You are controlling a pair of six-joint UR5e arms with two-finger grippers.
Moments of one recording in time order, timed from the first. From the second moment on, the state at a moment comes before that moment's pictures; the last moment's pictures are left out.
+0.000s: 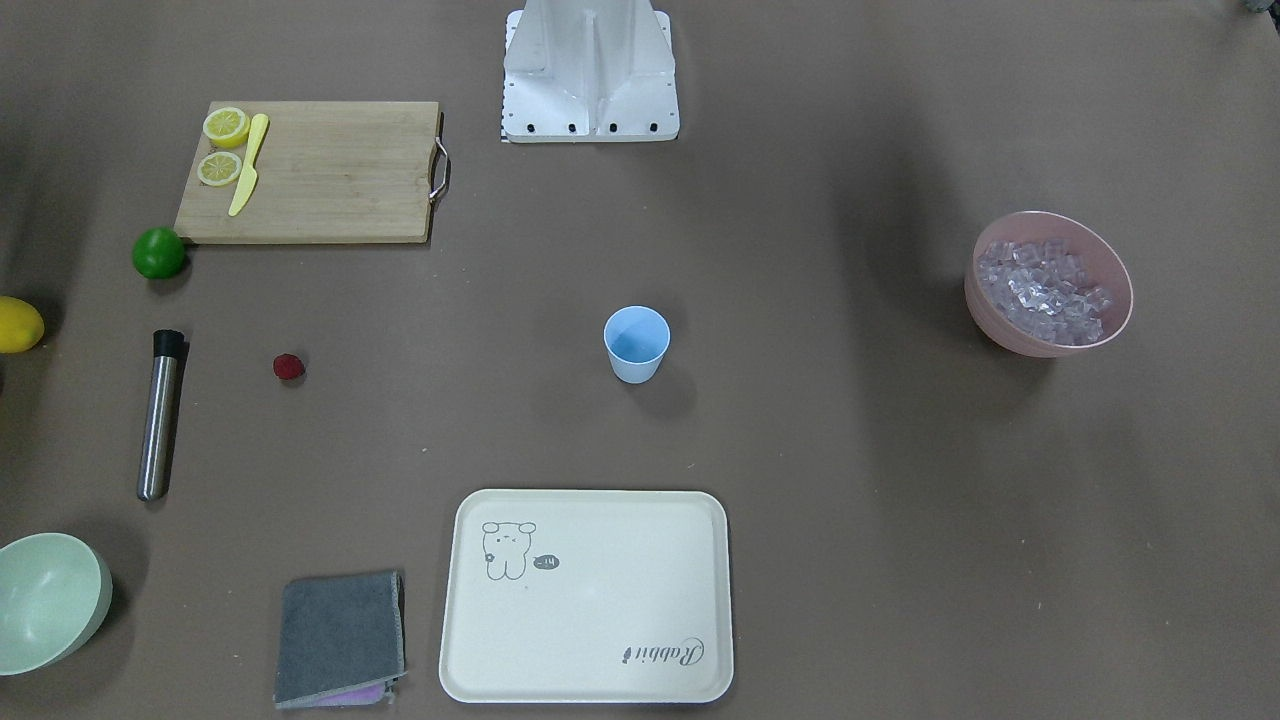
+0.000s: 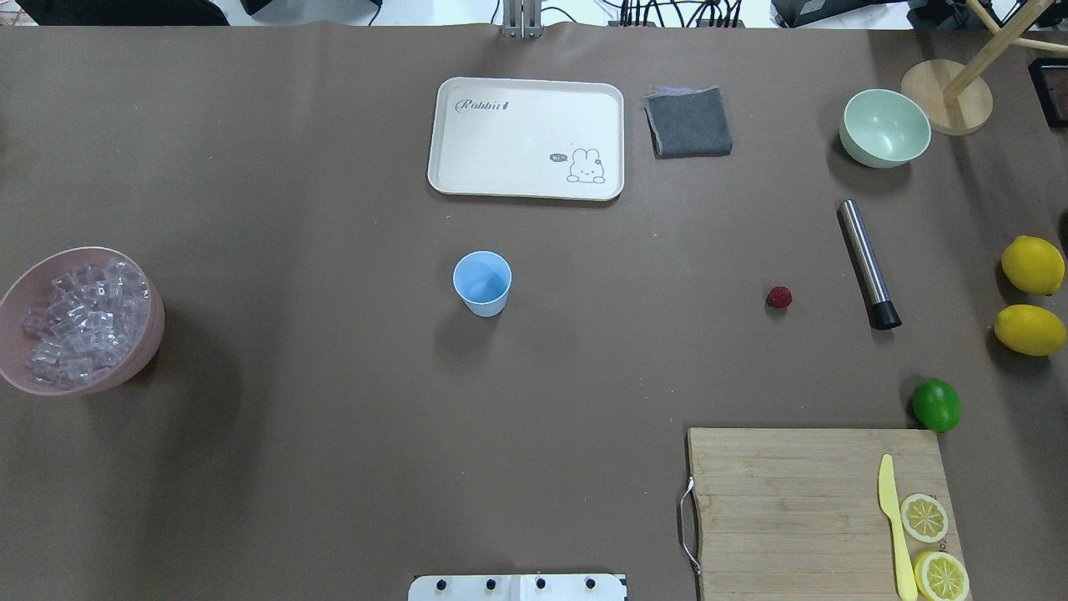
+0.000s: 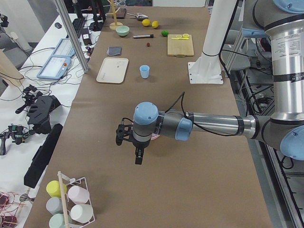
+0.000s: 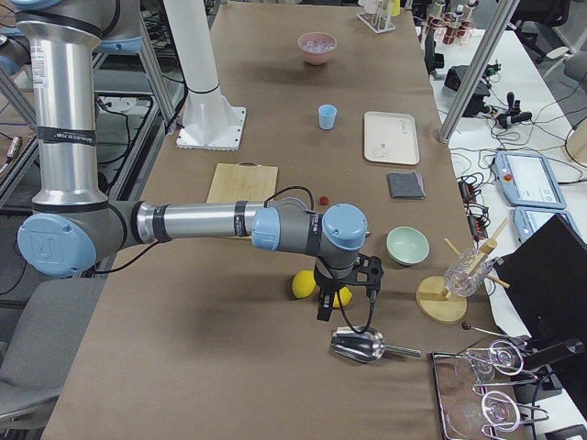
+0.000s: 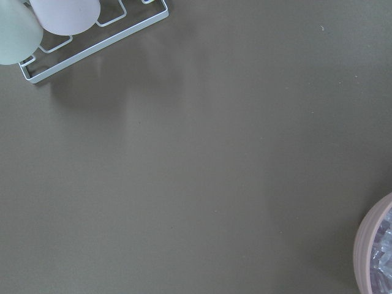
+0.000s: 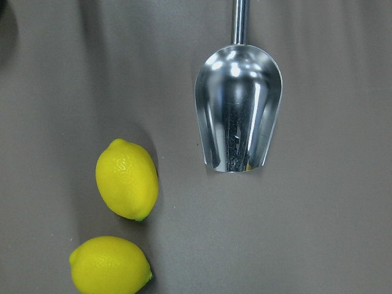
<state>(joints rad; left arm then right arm) -1.57 -1.40 -1.81 -1.73 -2.32 -0.15 1.60 -1.59 1.68 -1.72 2.31 0.07</state>
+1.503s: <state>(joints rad) -1.56 -1.44 -1.80 -1.75 -2.32 -0.15 1.60 -1.56 1.68 -1.72 2.31 0.08</state>
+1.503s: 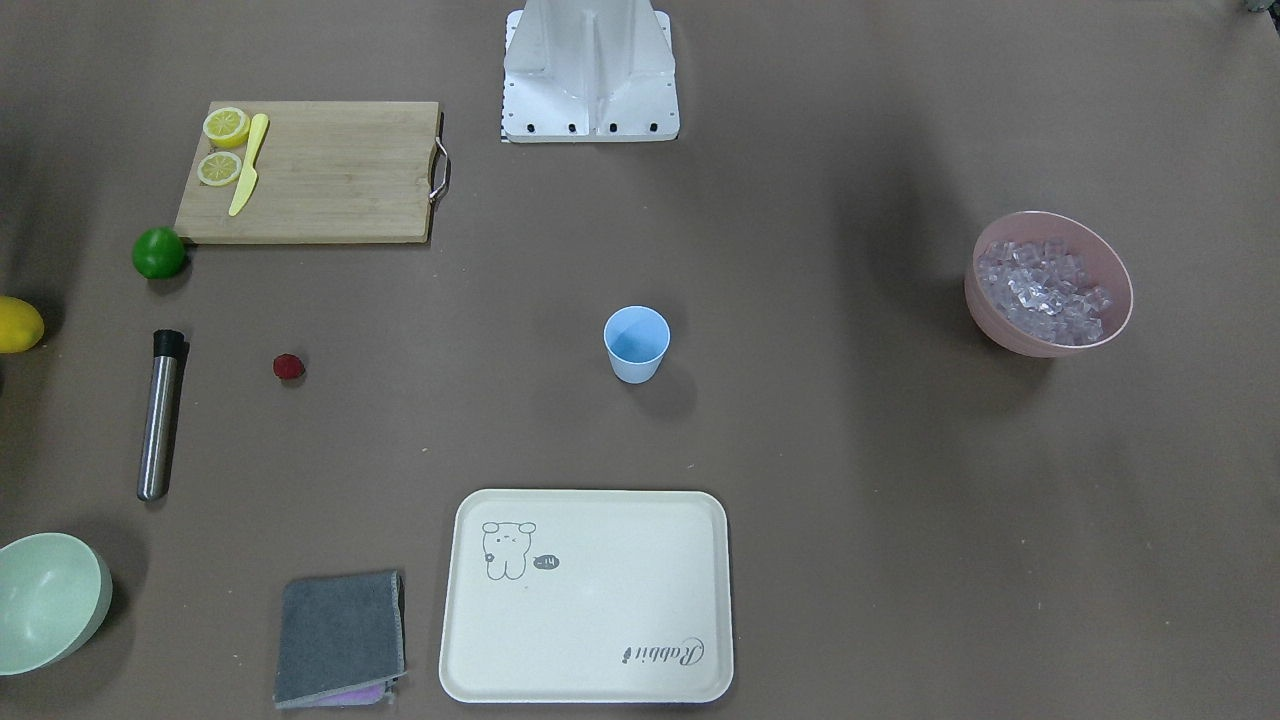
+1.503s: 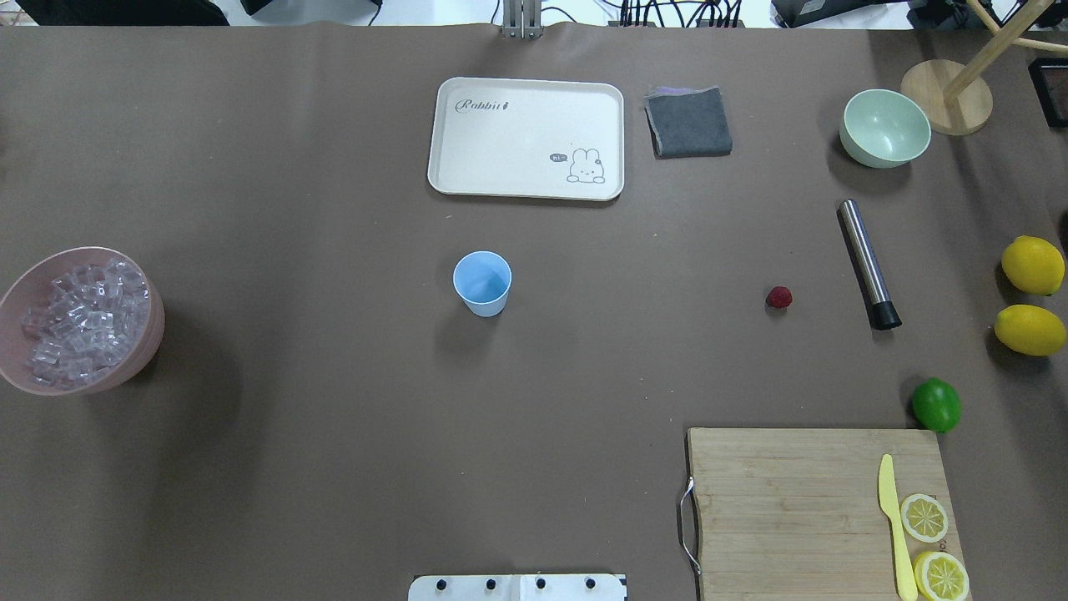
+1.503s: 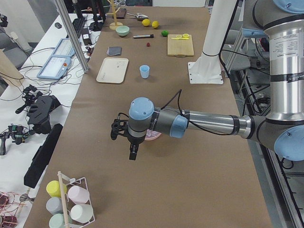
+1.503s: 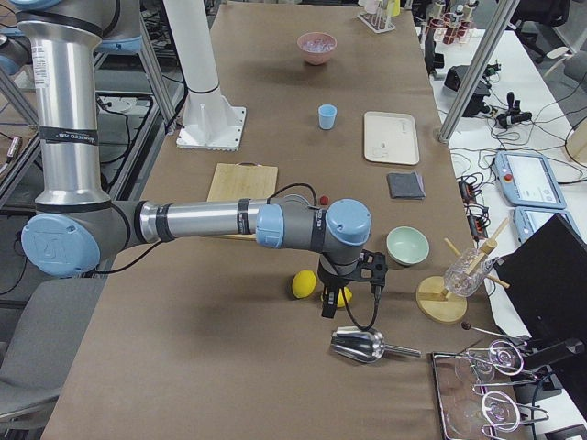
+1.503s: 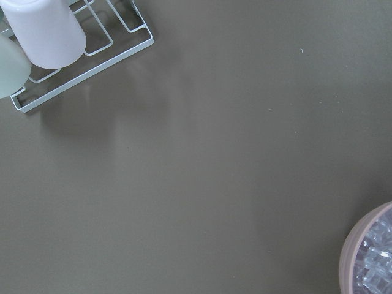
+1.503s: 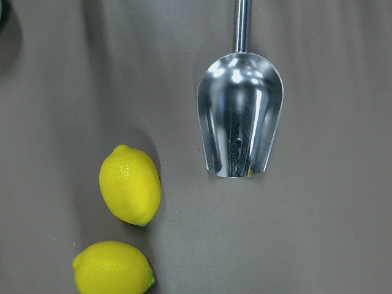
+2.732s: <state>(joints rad) -1.57 -1.40 -1.74 -1.86 -2.34 -0.17 1.60 -1.56 1.71 -1.72 2.32 0.08</state>
